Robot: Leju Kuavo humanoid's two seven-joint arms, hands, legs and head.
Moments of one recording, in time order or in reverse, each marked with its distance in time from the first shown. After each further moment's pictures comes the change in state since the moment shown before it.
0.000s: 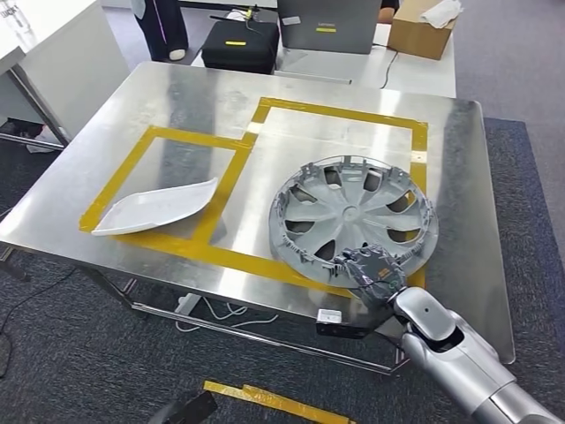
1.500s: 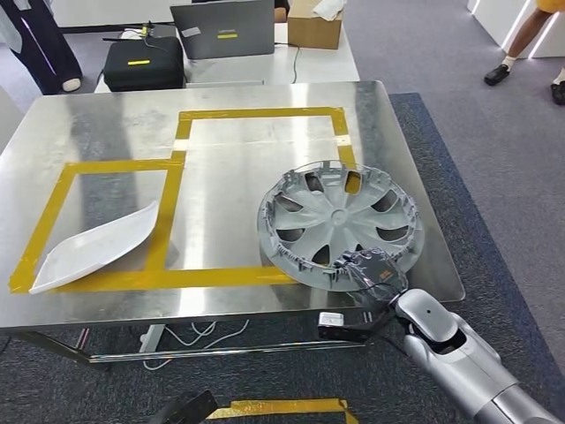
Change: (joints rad) left arm -0.004 -0.001 0.023 -0.004 -0.024 -0.009 -0.001; right arm 0.020 0.001 -0.022 -0.019 -0.018 0.009 -0.026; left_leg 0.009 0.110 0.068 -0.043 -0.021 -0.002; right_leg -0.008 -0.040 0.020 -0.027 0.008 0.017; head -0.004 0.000
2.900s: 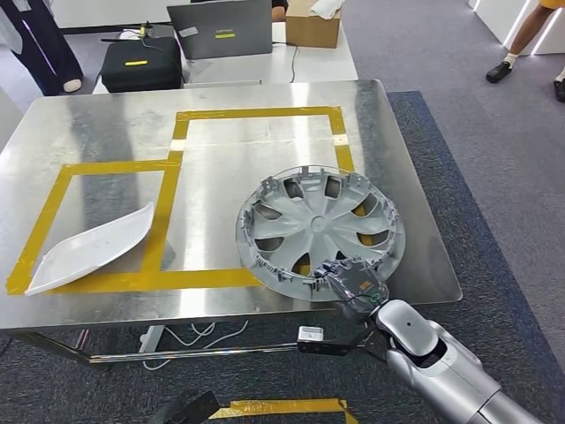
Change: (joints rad) left arm -0.004 -0.014 0.028 -0.002 -0.062 0.008 0.002; right arm 0.012 0.012 0.101 -0.055 0.033 -0.037 0.100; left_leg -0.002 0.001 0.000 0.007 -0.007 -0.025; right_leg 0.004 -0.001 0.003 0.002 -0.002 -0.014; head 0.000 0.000
